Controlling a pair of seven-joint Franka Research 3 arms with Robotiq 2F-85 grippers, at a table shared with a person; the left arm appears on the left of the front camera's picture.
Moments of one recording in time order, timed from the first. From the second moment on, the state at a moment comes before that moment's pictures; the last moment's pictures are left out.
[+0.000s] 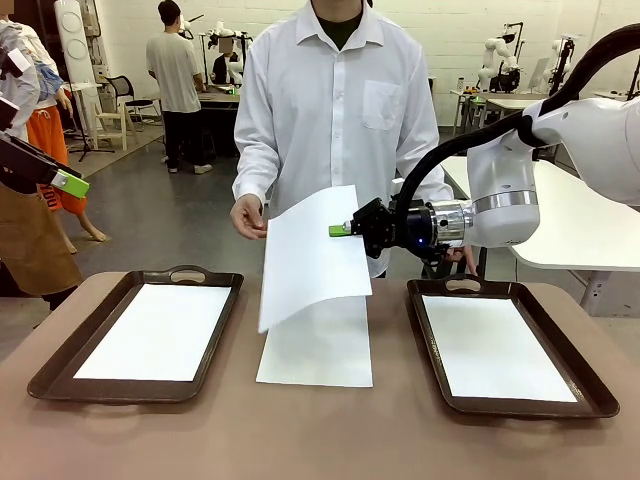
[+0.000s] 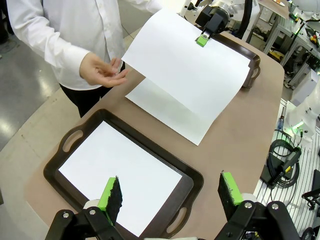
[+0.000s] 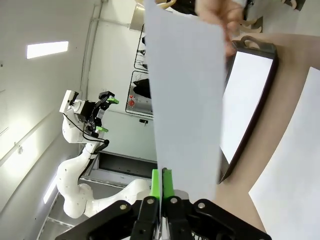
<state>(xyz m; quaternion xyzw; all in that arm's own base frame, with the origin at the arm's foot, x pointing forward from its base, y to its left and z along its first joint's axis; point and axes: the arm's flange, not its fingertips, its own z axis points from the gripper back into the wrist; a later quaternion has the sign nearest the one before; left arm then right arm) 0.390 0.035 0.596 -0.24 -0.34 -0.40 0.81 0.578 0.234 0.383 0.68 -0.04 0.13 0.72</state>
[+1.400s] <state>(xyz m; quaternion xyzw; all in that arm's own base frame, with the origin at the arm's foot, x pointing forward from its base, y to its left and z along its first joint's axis) 0.390 0.035 0.596 -0.24 -0.34 -0.40 0.81 0.579 0.233 0.383 0.68 -0.04 0.13 0.72</state>
